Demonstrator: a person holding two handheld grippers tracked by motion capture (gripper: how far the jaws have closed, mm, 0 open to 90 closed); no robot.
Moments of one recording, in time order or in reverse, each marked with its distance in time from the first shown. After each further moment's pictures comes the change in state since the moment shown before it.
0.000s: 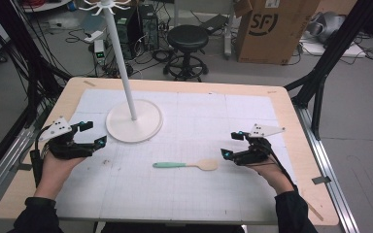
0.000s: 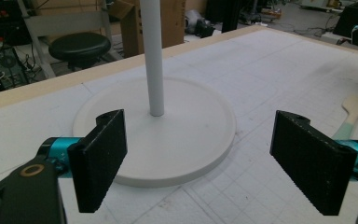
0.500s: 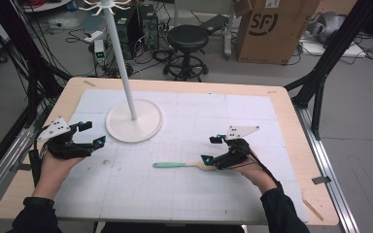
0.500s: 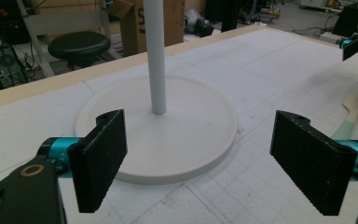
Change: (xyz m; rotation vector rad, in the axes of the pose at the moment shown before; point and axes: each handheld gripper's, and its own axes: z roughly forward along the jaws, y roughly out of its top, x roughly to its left) left arm 0.005 -0.002 -0.002 0.003 -0.007 -0.004; right arm 0.026 0.010 0.050 0.070 0.142 -0.053
